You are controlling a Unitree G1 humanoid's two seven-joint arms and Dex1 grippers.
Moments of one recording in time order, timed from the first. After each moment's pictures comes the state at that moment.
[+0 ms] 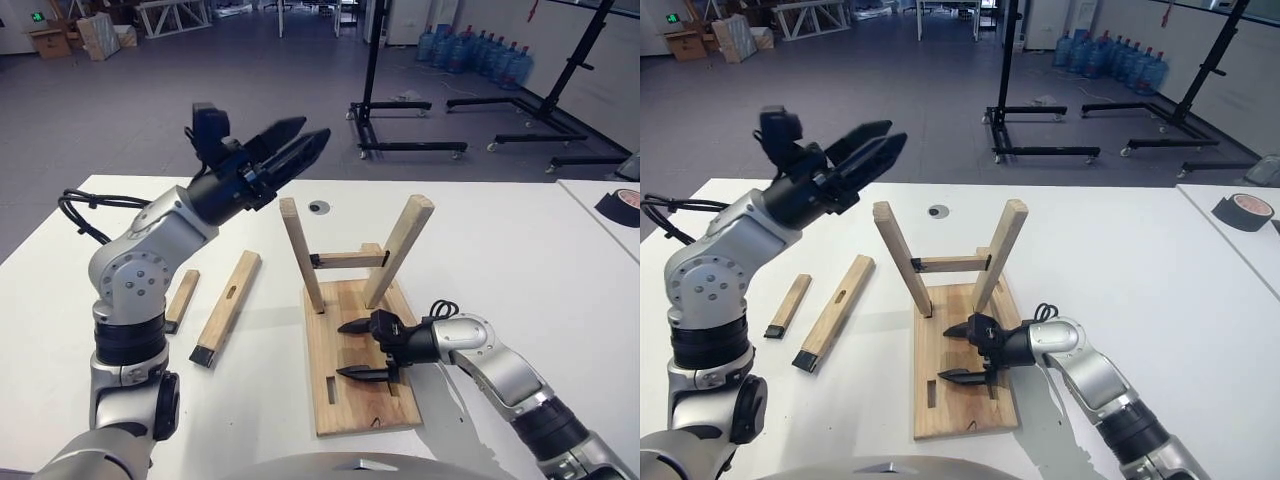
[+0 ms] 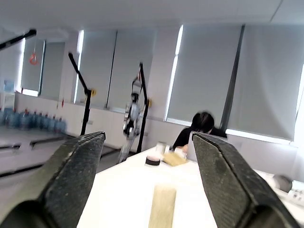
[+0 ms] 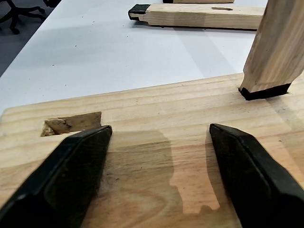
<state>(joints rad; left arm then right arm) -0.57 0.35 0.11 -0.32 -0.99 0.73 -0.47 -0.11 -0.60 0.41 -0.08 0.21 0.24 1.09</state>
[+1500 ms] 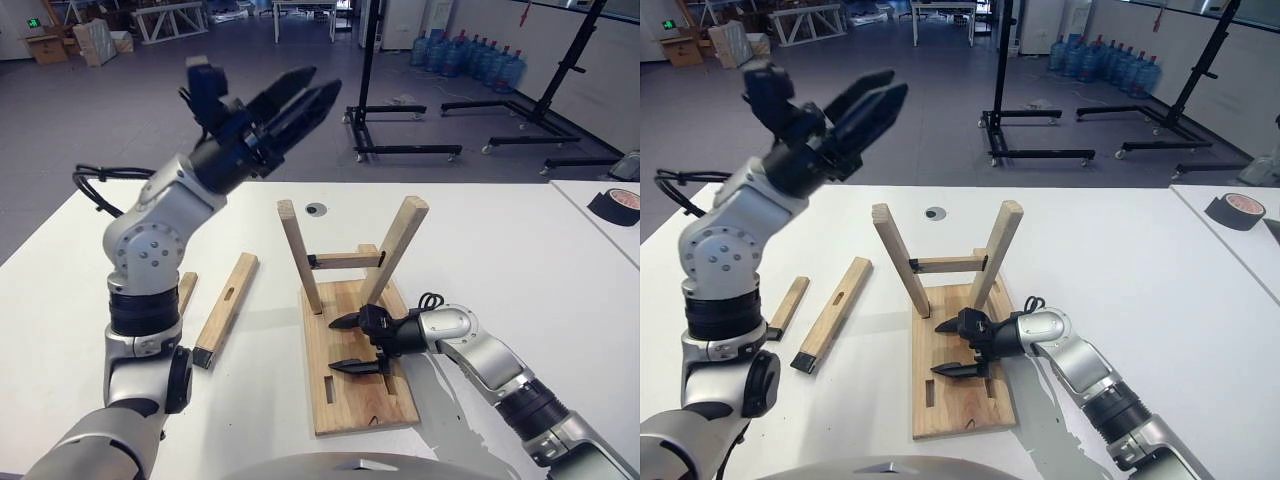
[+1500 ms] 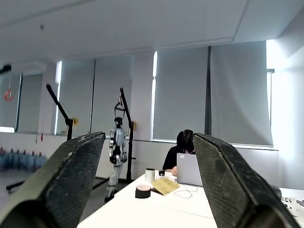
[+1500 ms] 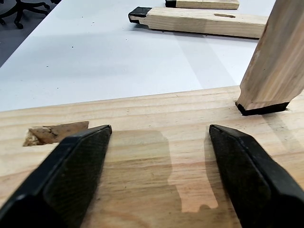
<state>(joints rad) -0.73 0.33 0.17 -0.27 -1.04 0.62 -0.54 -0.18 -0.57 0.46 -0.01 0.22 0.19 1.08</state>
